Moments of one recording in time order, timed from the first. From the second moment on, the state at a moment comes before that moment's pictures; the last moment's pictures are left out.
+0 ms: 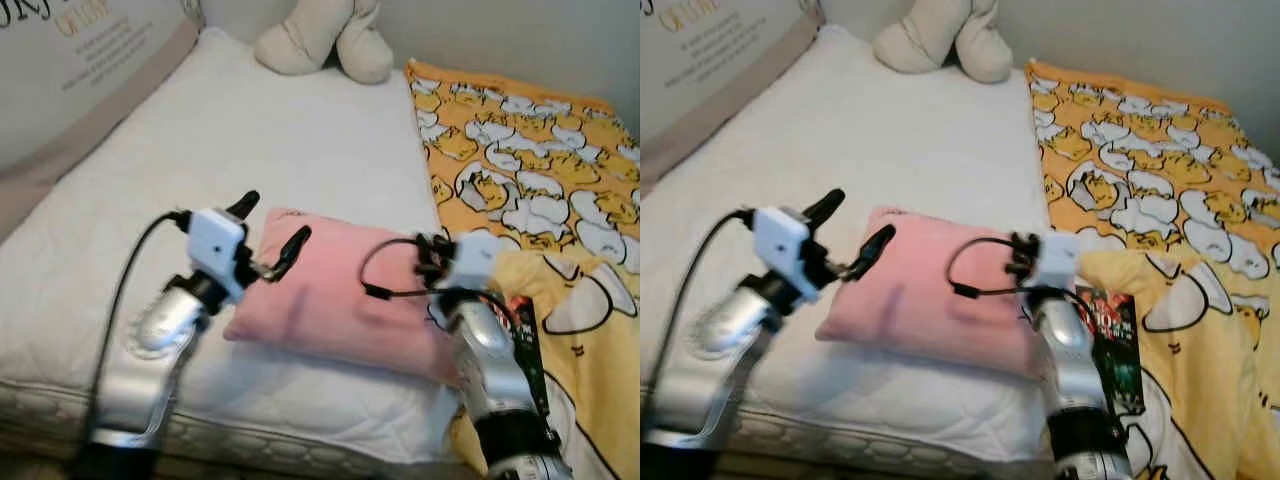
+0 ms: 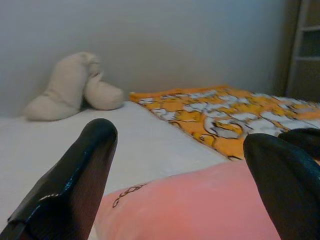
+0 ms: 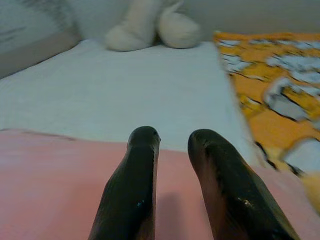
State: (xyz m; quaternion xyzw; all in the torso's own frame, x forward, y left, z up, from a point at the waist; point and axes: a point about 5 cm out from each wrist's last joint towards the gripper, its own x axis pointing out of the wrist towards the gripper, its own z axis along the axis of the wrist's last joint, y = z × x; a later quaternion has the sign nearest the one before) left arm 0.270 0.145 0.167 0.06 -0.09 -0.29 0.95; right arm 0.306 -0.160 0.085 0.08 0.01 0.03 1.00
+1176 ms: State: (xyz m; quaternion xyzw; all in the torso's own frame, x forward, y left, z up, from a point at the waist) left arm 0.255 0.165 0.119 0.04 -0.02 -0.27 0.96; right arm 0.298 -0.143 0.087 0.17 0.11 0.07 0.98
